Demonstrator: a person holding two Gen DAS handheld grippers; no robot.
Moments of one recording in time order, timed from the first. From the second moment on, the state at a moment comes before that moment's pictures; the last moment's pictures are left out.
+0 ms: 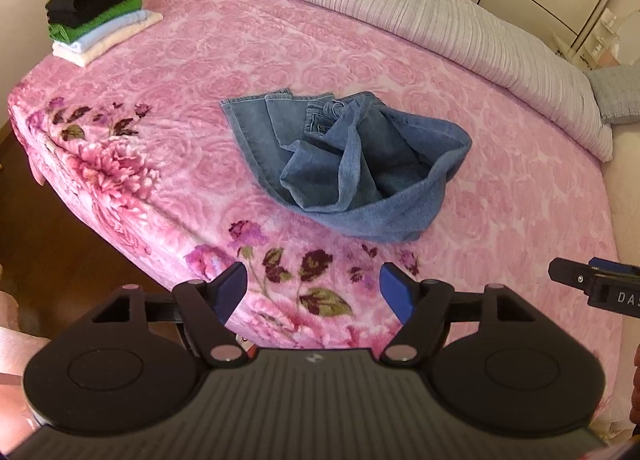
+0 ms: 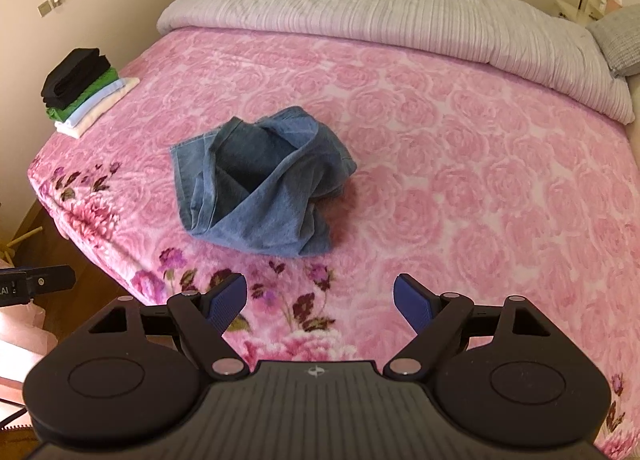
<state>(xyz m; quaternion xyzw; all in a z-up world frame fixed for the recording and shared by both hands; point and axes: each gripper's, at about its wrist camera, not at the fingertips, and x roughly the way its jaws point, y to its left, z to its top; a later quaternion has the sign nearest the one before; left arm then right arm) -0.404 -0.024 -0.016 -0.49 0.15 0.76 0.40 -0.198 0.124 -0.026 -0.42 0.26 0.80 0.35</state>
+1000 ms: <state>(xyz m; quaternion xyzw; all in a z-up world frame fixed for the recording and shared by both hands) -0.676 0.098 -0.189 -0.67 0.14 0.63 0.35 -0.433 0.262 -0.105 -0.54 0.13 0.73 0.40</state>
